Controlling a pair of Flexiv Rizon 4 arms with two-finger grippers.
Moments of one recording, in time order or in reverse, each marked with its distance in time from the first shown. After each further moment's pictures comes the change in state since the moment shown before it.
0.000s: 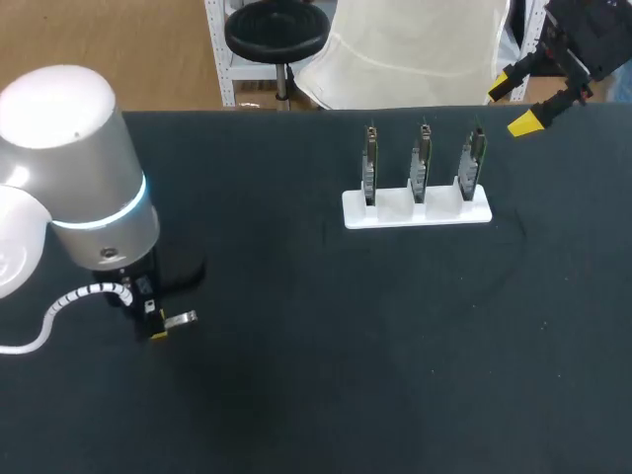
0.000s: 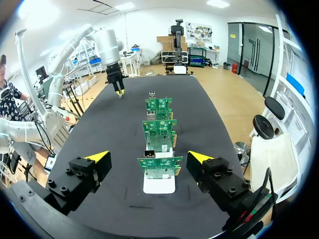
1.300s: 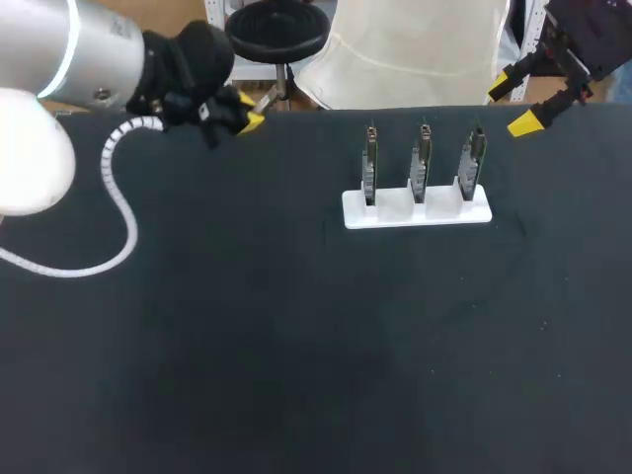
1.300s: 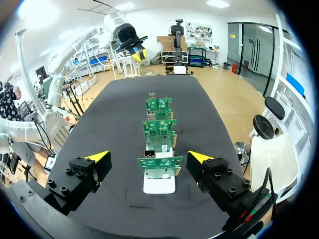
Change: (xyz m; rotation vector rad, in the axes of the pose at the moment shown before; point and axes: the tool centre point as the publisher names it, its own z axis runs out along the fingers) left arm -0.196 0.147 -0.196 -0.287 -0.786 0.026; right arm 0.000 0.000 0.000 0.000 0.000 0.000
